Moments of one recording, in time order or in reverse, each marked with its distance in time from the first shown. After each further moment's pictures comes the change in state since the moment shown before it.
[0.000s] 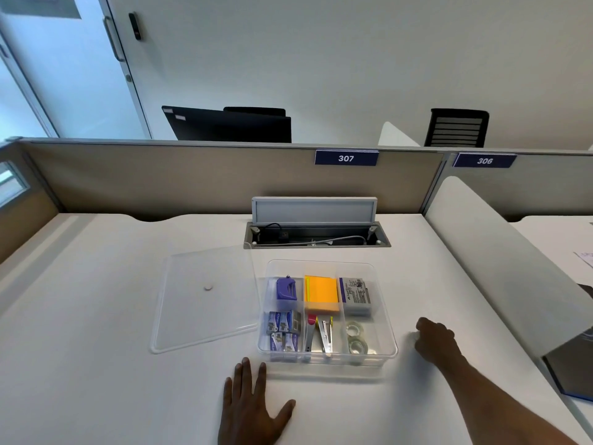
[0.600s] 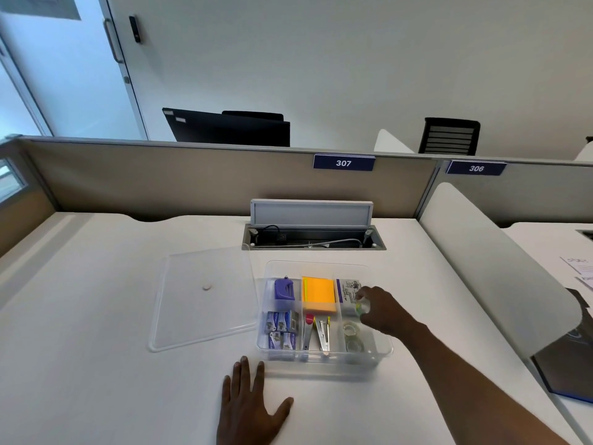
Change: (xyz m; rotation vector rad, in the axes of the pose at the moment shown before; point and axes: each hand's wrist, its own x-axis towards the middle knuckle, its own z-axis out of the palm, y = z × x) left_hand -0.002 0.003 -0.006 -0.005 -0.079 -0.027; right_hand -0.005 -0.087 -0.040 0.268 -0.062 -0.494
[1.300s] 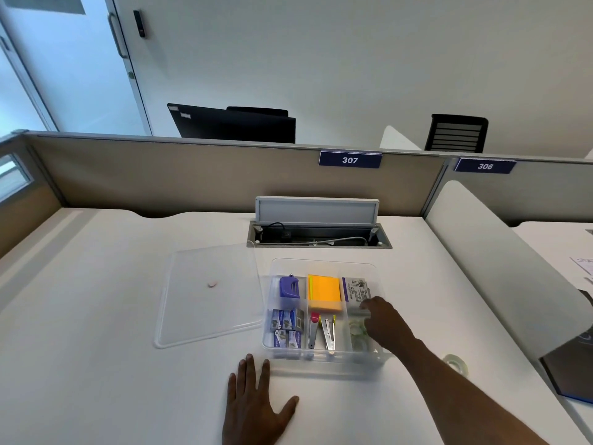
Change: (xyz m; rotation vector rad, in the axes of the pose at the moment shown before) left_hand -0.002 0.001 -0.001 0.028 0.050 0.016; right_hand -0.007 0.002 0.036 -0.061 0.101 0.045
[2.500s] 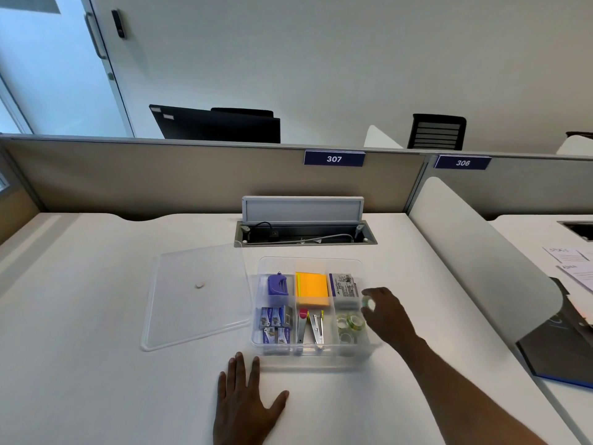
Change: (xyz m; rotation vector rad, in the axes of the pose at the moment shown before) left_hand 0.000 0.003 -0.002 -0.012 -0.068 -0.012; right_hand -0.024 0.010 -0.022 0.092 0.221 0.026
